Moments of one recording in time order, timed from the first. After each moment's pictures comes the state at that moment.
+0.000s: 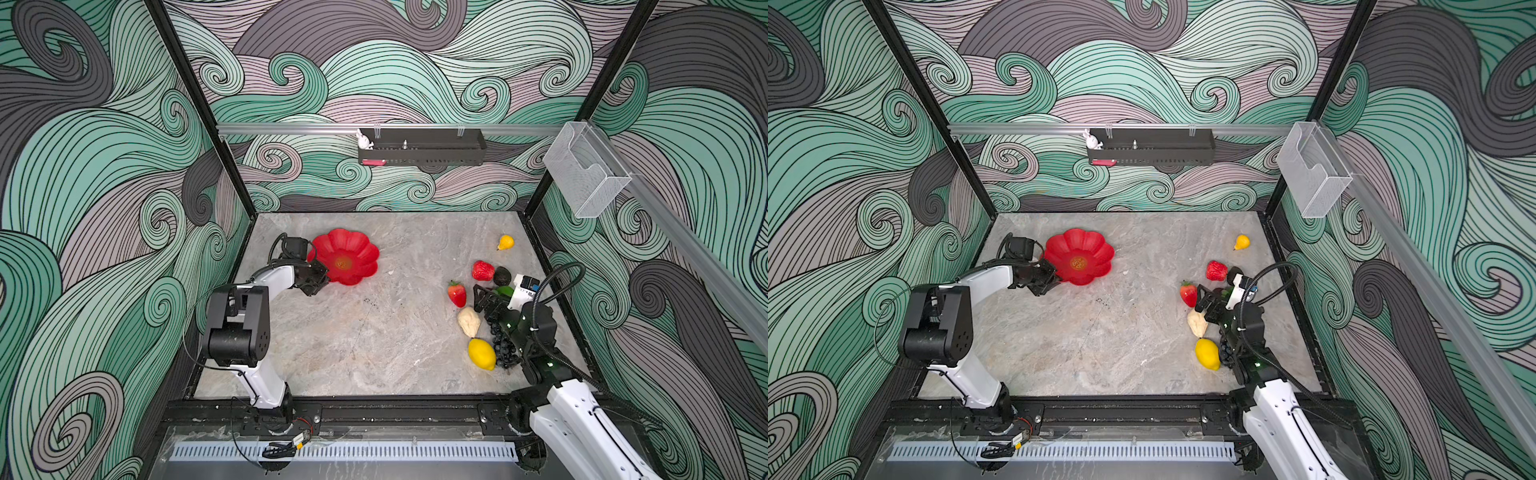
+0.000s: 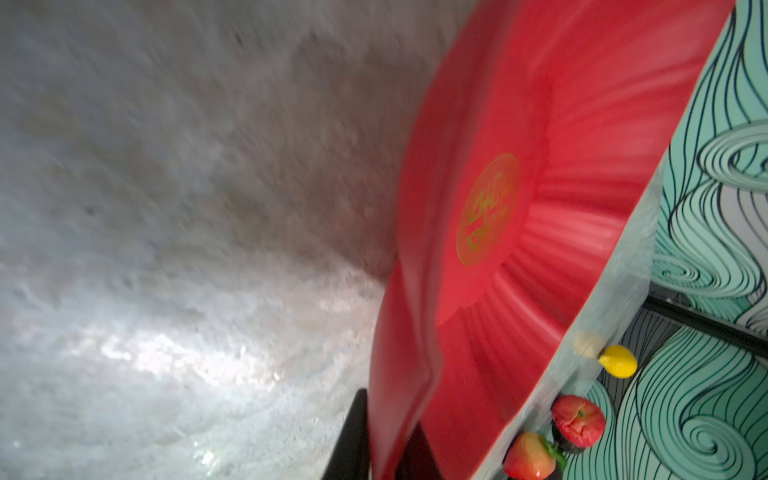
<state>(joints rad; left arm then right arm) -0.07 1.69 1.00 -0.38 0.37 -0.91 0.23 0.58 0.32 -0.06 0.03 0.52</state>
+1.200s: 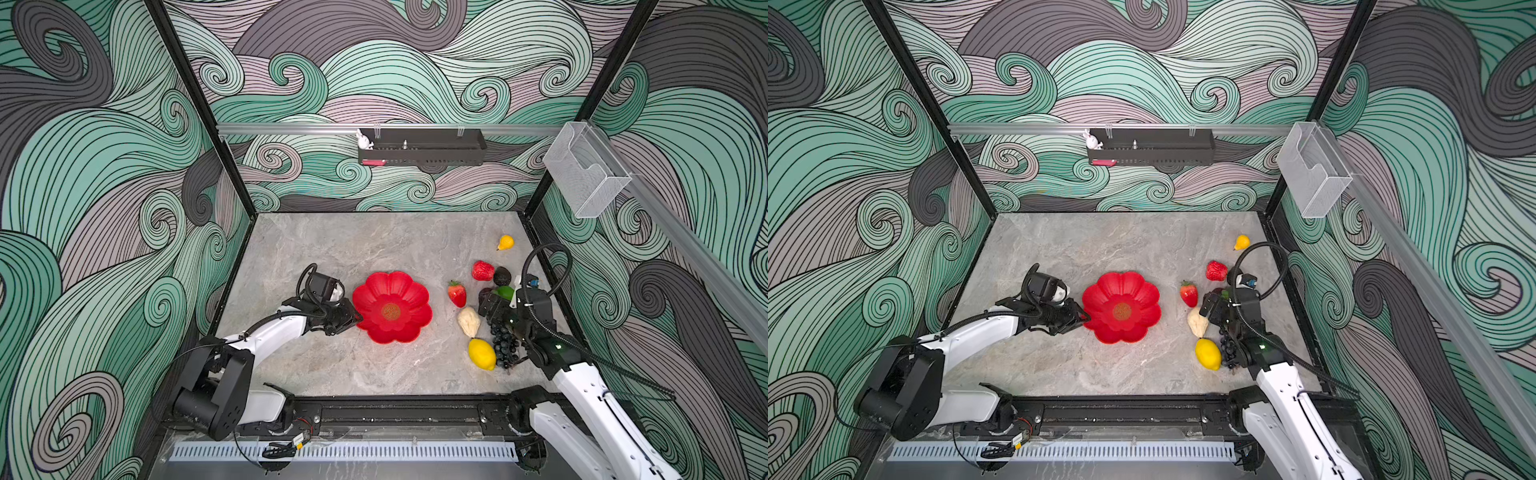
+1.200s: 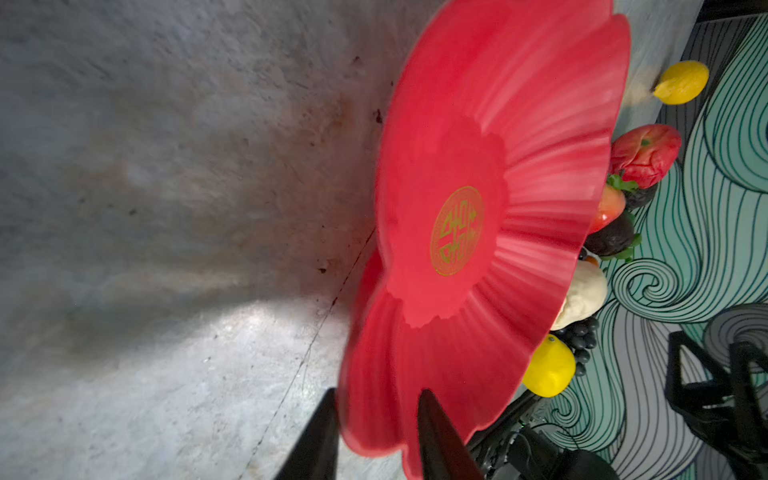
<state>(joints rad) -0.38 1.32 0.64 -0.35 0.45 -0.83 0.23 0.72 0.57 -0.56 0.13 0.51</state>
